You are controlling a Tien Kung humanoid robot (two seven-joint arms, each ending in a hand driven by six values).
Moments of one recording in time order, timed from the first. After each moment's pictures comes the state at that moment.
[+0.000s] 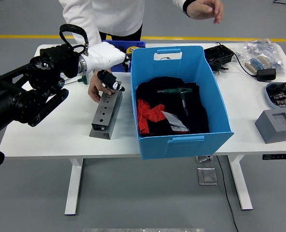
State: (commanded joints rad) left arm -1.05 0.22 -0.58 -0.77 2.16 -0.09 -0.21; right arm 0.14 -0.20 0.88 0.18 -1.11 -0.08 -0.20
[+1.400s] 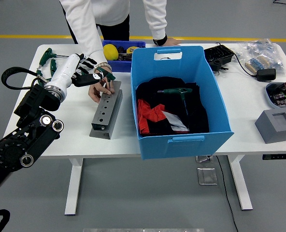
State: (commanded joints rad) left arm -0.54 0.20 -1.02 -1.20 1.61 0.26 0.37; right arm 0.15 -0.20 0.87 0.18 -1.08 -0.09 -0.19
